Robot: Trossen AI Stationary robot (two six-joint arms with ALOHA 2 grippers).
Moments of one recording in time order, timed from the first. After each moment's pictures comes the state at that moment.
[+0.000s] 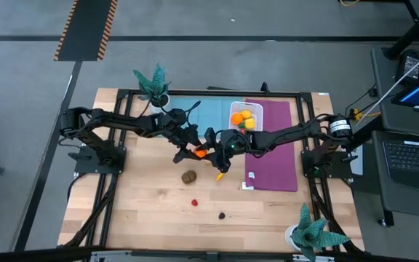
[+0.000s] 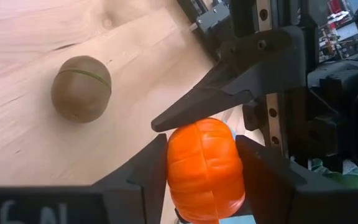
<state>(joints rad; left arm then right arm) 0.29 1.50 0.72 0.20 0.62 0.03 0.01 1.78 1.07 0.23 0.00 -0.95</state>
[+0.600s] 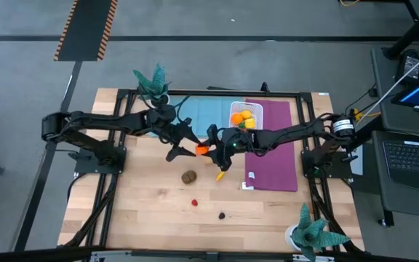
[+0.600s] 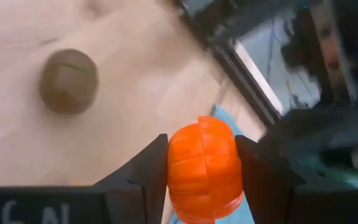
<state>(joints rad) 0.28 1.29 0.72 0.07 0.55 0.14 0.01 1.74 1.07 0.20 0.06 -0.89</state>
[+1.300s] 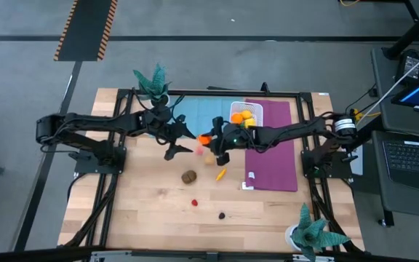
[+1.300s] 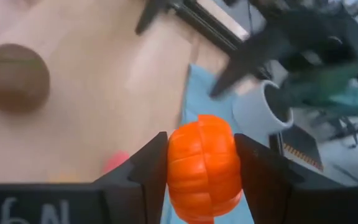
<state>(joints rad) 0.30 1.22 0.66 0.02 0.40 0.20 -0.03 1.72 1.07 0.17 0.19 -0.63</state>
